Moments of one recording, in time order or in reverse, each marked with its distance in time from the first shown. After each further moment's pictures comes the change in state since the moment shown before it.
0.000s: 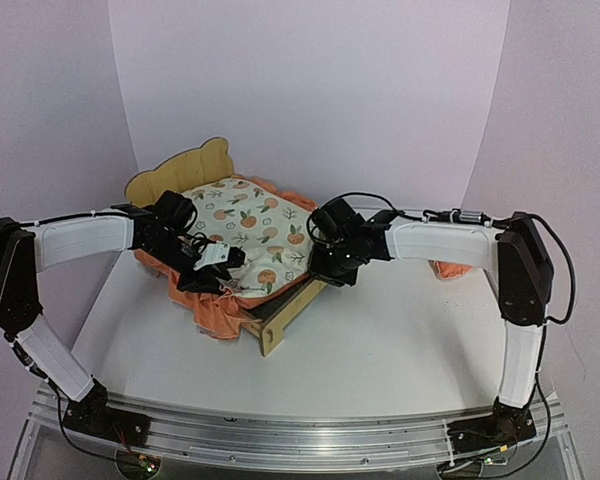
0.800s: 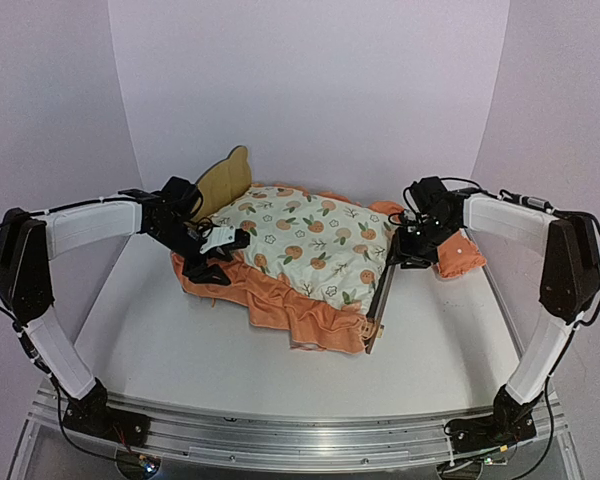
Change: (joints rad) left arm 0.013 0.092 0.153 -0.061 -0.052 -0.103; right arm -0.448 -0.212 -0.154 -0.211 -0.298 -0.508
